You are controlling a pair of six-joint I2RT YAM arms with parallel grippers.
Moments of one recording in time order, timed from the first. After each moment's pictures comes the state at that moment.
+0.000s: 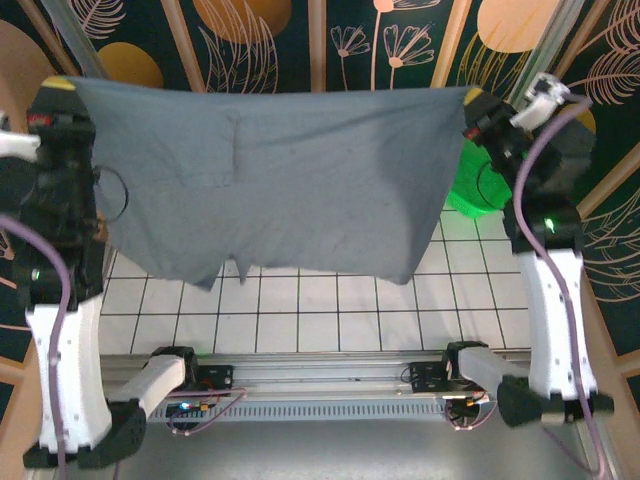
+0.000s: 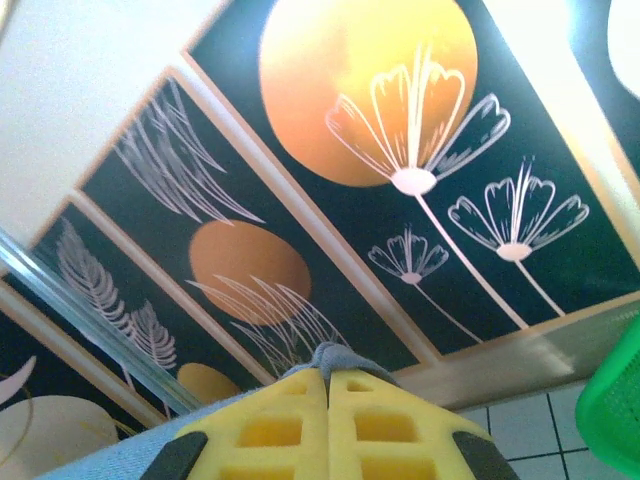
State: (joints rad) left arm -0.02 1.04 1.67 -0.32 -0.24 -1.02; right arm 0.07 1.15 1.53 -0.31 -0.25 0.68
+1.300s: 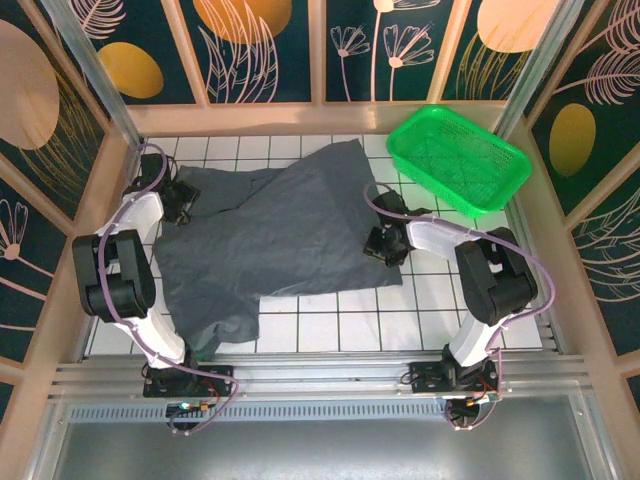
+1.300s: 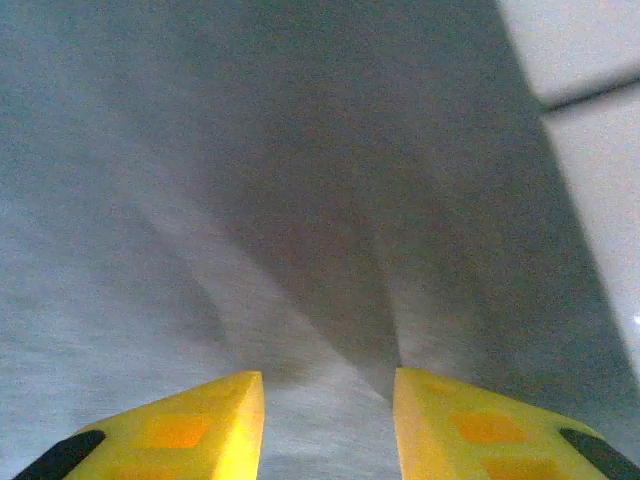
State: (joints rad) left arm 0.14 1.76 1.22 -0.45 0.11 -0.91; right arm 0.45 1.71 0.97 -0.53 -0.11 0.79
